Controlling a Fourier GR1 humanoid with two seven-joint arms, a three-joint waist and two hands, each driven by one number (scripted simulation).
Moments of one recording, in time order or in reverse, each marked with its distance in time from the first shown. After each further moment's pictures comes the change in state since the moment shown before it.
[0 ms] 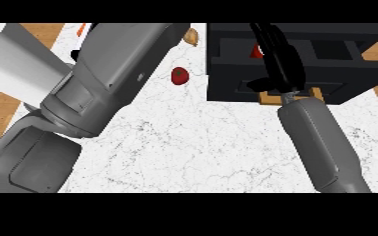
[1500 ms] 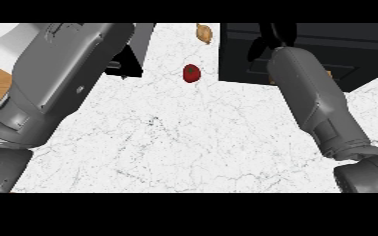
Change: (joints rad) left arm 0.272 0.208 -0.045 -0.410 -0.049 -0.063 0.195; right arm -0.509 0.004 -0.214 0.712 0.050 -0.291 -0.122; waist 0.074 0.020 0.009
